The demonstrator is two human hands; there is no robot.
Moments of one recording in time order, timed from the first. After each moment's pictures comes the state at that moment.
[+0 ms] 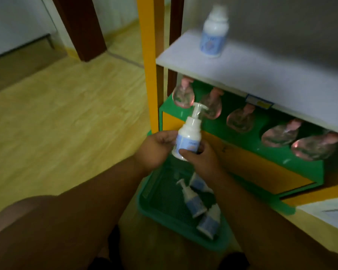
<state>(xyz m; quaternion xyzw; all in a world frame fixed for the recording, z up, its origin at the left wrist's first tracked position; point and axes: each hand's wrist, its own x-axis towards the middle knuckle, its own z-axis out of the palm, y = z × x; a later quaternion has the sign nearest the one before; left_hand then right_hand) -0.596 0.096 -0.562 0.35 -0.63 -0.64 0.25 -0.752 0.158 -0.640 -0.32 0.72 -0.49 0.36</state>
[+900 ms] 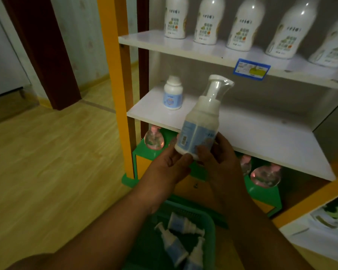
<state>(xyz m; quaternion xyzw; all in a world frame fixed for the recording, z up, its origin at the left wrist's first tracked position) -0.659 0.132 -0.474 0.17 -0.58 -0.73 0.30 -0.784 0.214 -0.458 -0.40 0.57 -0.68 0.24</state>
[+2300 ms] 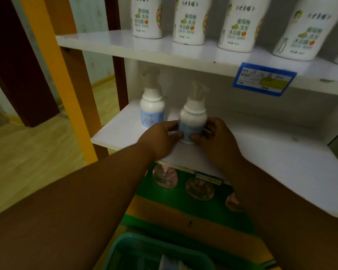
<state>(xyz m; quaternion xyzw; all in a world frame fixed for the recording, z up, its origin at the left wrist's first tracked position) -0.824 -0.056 -0.475 0.28 -0.85 -0.38 0.22 -0.973 0.066 -0.486 -0.44 0.71 -0.54 0.12</state>
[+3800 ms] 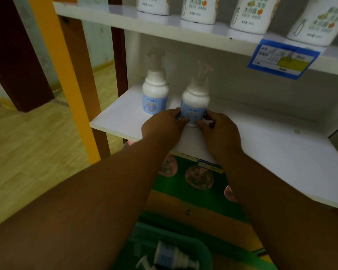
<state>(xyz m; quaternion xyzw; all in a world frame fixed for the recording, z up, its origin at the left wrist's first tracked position) -0.845 -0.055 -0.497 0.39 -0.87 -0.17 0.26 -0.969 0.060 -0.495 -0.45 0.81 -0.38 -0.07</state>
